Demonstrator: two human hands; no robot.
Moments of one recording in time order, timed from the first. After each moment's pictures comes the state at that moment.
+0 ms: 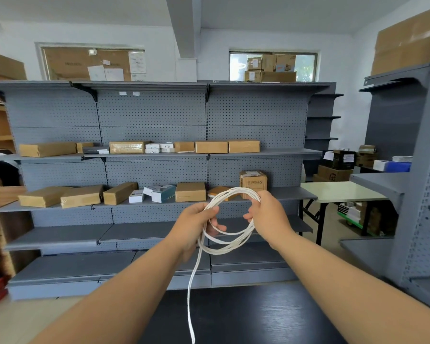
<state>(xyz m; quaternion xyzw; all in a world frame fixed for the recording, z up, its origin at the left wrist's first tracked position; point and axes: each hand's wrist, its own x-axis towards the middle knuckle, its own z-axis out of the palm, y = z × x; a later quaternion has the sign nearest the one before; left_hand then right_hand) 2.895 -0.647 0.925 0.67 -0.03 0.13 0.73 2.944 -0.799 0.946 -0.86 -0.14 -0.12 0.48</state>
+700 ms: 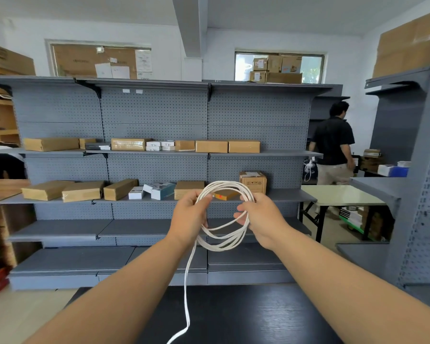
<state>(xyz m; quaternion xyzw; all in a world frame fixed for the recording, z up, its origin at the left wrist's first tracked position) 2.903 -0.681 0.929 0.69 -0.01 0.30 0.66 2.943 -0.820 0.950 -0.69 -0.10 0.05 0.71</state>
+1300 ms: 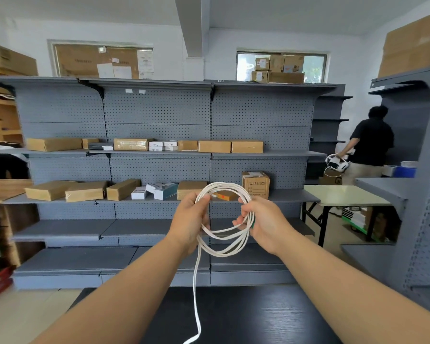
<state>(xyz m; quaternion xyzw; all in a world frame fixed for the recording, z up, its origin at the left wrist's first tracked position) 2.899 -0.670 0.930 0.63 0.00 0.23 0.74 2.940 -0.814 0.947 -0.60 -0.13 0.13 0.78</state>
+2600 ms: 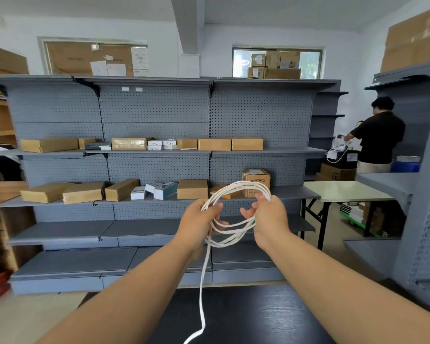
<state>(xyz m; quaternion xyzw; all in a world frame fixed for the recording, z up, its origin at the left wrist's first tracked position) 2.906 -0.646 0.921 0.67 0.00 0.19 0.71 2.948 -0.773 0.945 -0.59 0.02 -0.03 0.81</state>
